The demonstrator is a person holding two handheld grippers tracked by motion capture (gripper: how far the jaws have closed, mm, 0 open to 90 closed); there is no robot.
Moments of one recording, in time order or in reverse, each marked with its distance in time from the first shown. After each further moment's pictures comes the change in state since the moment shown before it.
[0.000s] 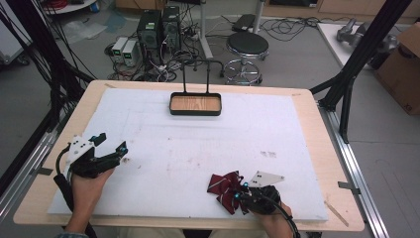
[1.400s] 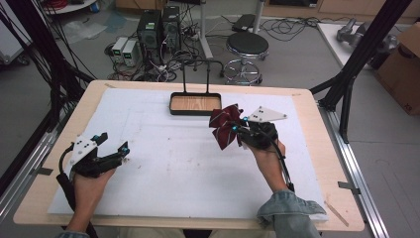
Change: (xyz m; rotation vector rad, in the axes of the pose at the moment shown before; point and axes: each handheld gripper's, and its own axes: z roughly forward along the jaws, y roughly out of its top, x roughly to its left) left arm -0.002 -0.002 0.005 0.004 0.003 0.040; right arm -0.077 0.141 0.005 -0.245 -0.178 -0.079
